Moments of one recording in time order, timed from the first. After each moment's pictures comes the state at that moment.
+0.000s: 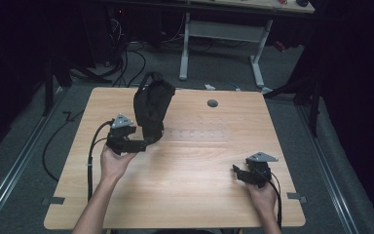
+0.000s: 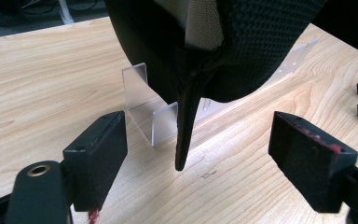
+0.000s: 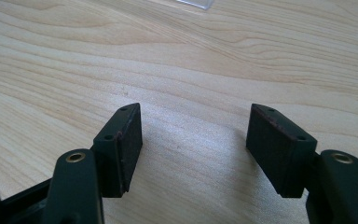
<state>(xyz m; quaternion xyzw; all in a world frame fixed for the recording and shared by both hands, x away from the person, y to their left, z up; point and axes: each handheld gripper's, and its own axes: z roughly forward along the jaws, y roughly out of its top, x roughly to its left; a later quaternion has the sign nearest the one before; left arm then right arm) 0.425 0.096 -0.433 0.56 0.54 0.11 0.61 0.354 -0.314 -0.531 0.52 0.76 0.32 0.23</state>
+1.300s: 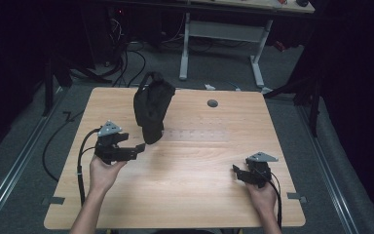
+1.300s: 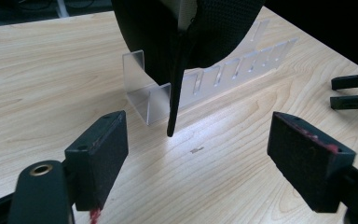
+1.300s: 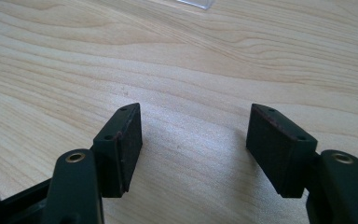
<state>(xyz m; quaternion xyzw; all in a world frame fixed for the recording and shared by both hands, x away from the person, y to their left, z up) 0.393 0.119 -0.423 0.55 0.55 0.10 0.62 0.354 -0.314 -0.531 0.52 0.76 0.32 0.23</state>
